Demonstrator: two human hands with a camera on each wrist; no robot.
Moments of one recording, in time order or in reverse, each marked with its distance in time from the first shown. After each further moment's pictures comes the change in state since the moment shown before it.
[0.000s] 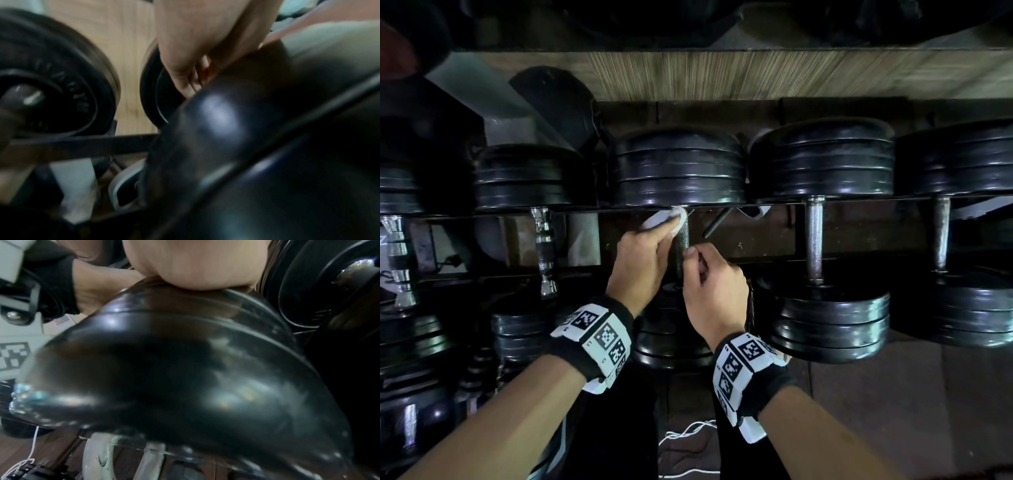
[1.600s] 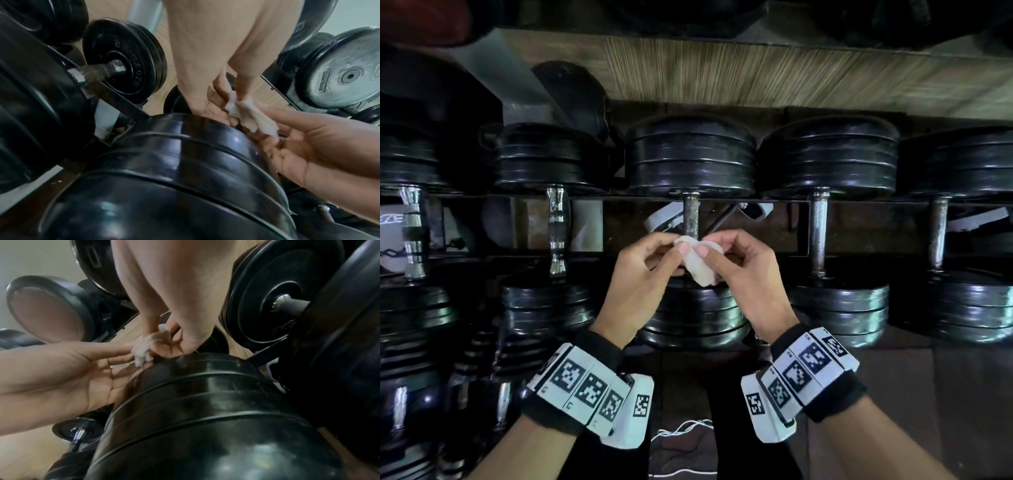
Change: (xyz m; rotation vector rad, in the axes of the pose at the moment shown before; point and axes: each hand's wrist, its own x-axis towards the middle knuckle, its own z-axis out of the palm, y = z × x) left_hand -0.055 0.040 -0.028 -0.702 -0.038 -0.453; right_hand -0.007 0.006 -0.048 0.633 -0.261 0.099
